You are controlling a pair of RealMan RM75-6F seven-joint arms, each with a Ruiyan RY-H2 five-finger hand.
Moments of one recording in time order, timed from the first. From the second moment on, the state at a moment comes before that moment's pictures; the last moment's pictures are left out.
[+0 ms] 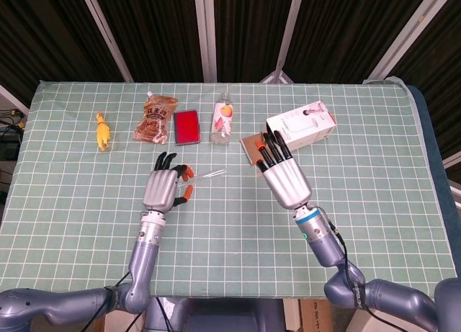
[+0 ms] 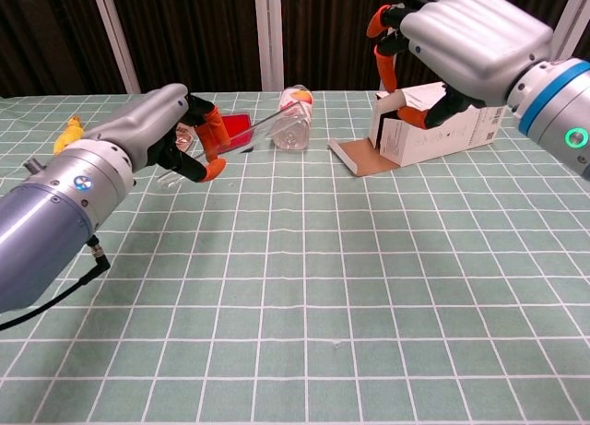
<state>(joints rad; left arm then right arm) -0.68 -1.91 -0.33 -1.47 1.03 1.32 0.52 0.67 -1.62 0.26 -1.41 -1.51 1.26 -0.62</state>
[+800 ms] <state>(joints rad) -0.70 -1.95 -0.33 -1.43 1.04 1.33 0.54 0.74 -1.73 0.26 -1.32 -1.50 1.25 -0.61</state>
